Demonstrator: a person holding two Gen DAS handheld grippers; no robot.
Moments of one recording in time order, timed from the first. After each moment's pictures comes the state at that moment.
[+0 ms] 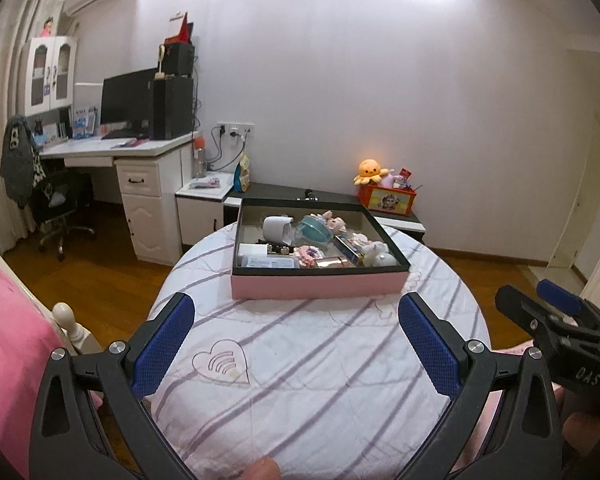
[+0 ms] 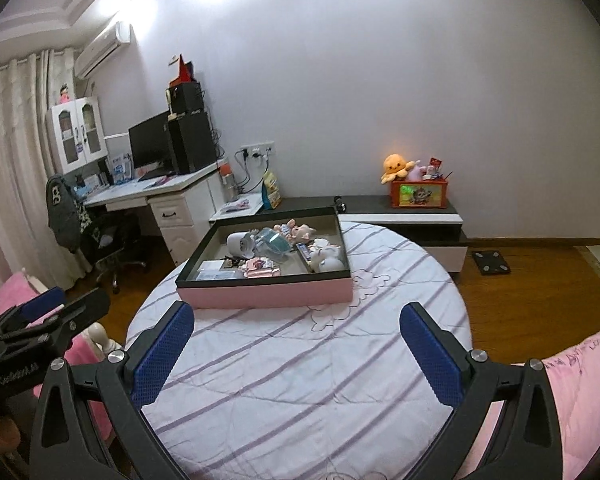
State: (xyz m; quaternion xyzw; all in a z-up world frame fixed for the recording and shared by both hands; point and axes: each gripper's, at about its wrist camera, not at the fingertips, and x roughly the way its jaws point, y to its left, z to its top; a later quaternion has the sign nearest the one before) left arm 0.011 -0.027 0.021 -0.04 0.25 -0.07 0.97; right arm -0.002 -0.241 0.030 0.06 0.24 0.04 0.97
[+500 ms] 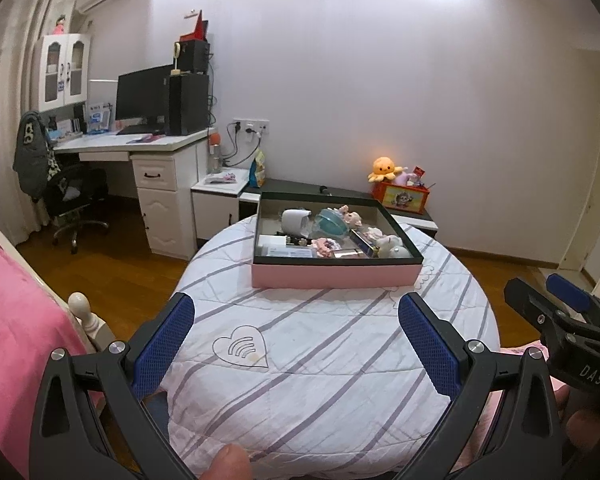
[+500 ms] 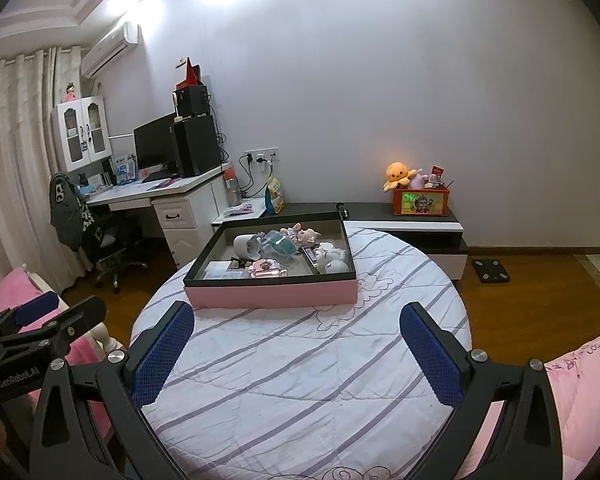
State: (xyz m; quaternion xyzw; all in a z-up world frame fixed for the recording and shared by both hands) left arm 0.000 -0.014 0.018 -0.04 0.25 -0.04 0.97; right arm -0.012 -0.228 0.030 0.05 0.24 0.05 0.97
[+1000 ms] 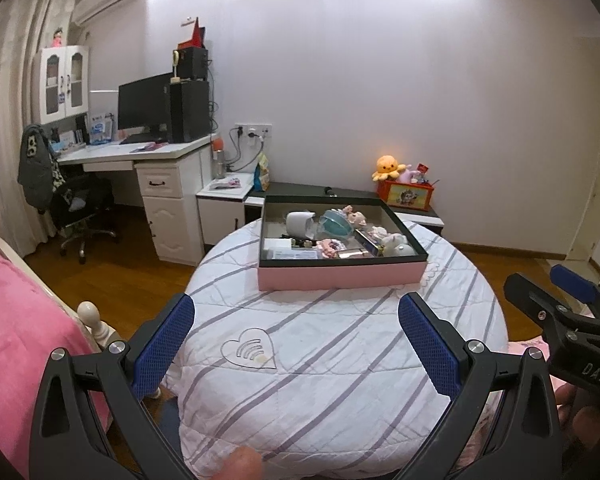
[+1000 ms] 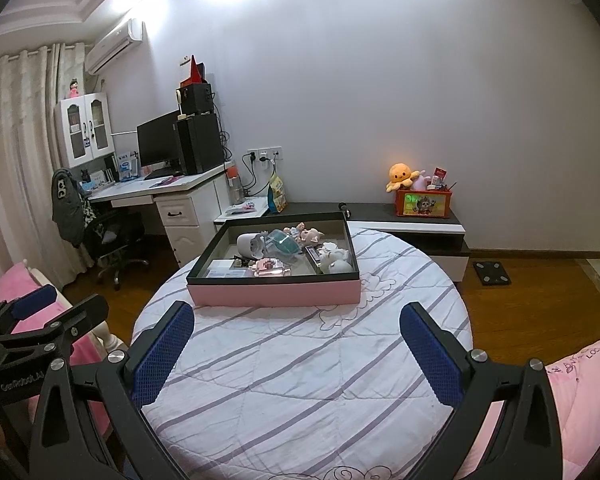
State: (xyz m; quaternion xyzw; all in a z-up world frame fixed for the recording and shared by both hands) left arm -0.002 -0.021 0.020 -0.02 0.25 -0.04 0.97; right arm -0.015 -0.222 0.033 0.04 0.23 0.05 0.97
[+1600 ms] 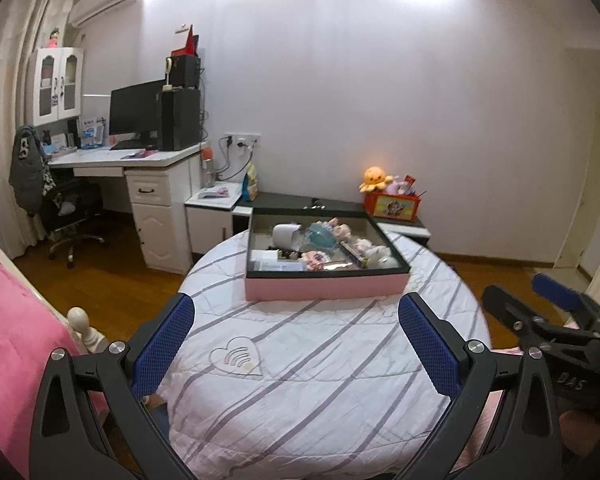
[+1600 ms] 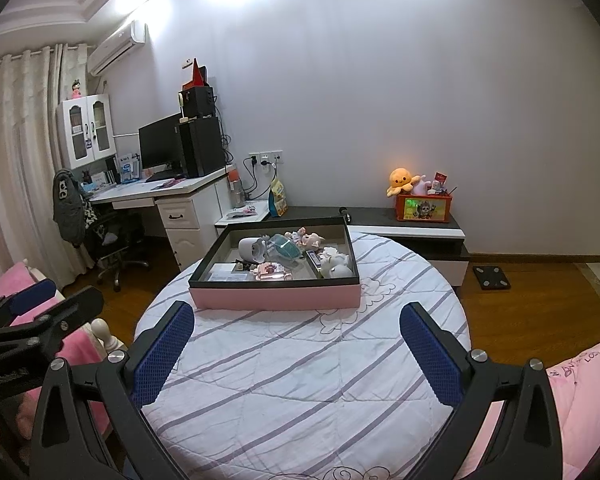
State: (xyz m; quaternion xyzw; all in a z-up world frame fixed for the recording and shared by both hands) left arm -0.013 -0.020 0.033 -0.03 0.23 -0.06 0.97; right arm -0.017 -0.224 0.039 0.04 0.23 0.05 0.97
